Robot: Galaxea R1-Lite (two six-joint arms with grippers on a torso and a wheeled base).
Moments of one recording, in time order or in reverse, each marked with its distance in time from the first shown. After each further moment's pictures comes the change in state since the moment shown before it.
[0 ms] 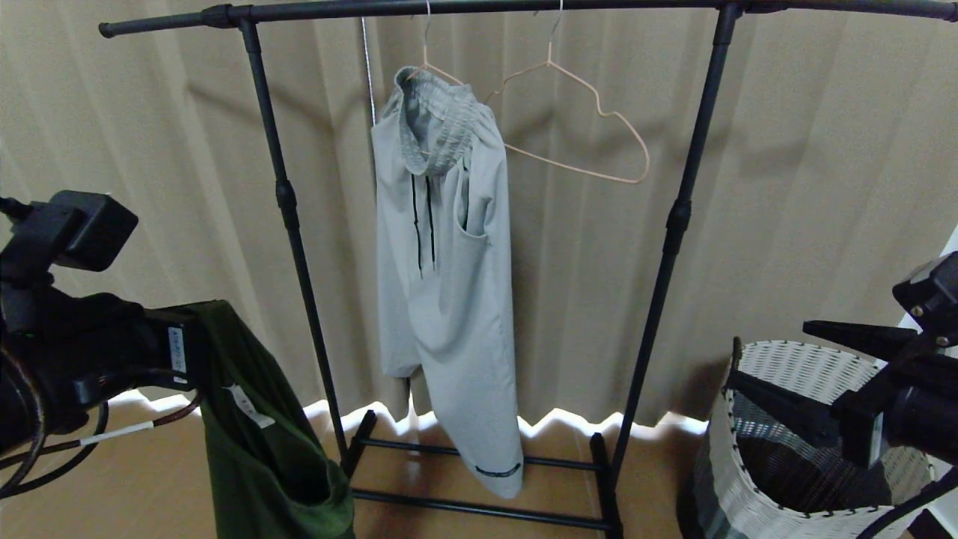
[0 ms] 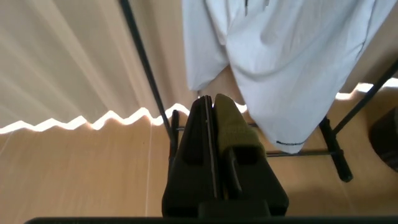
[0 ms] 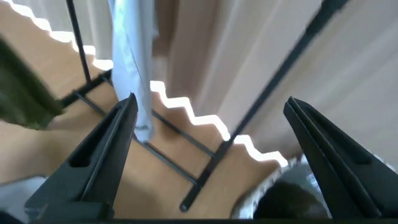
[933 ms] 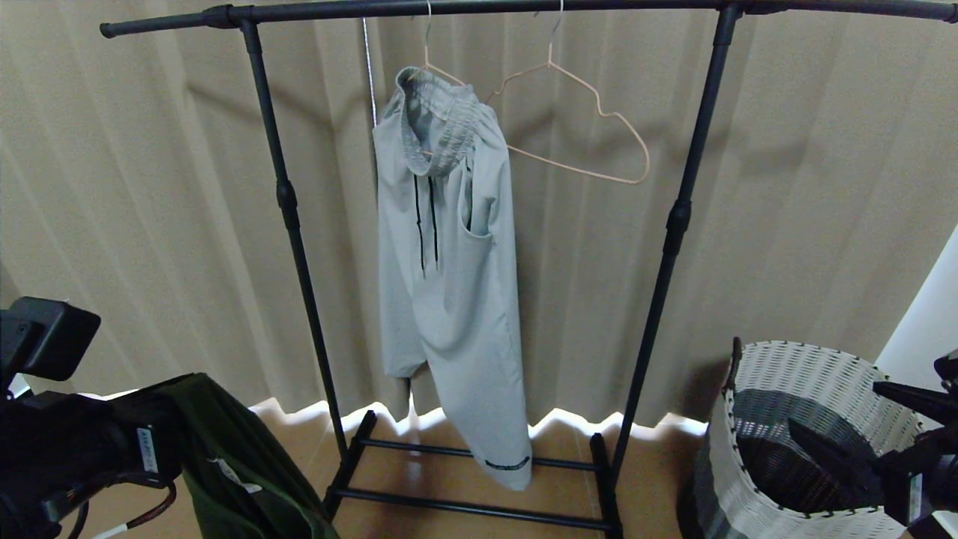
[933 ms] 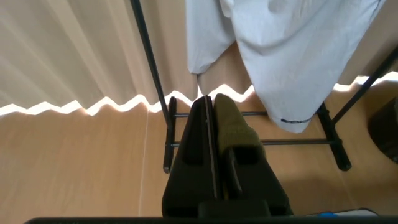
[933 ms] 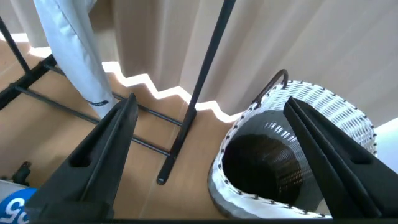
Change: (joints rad) left arm 0.004 -0.119 0.314 -0.193 -0.004 -0.031; right arm -0.178 -0.093 0.231 -0.086 -0.040 -0.025
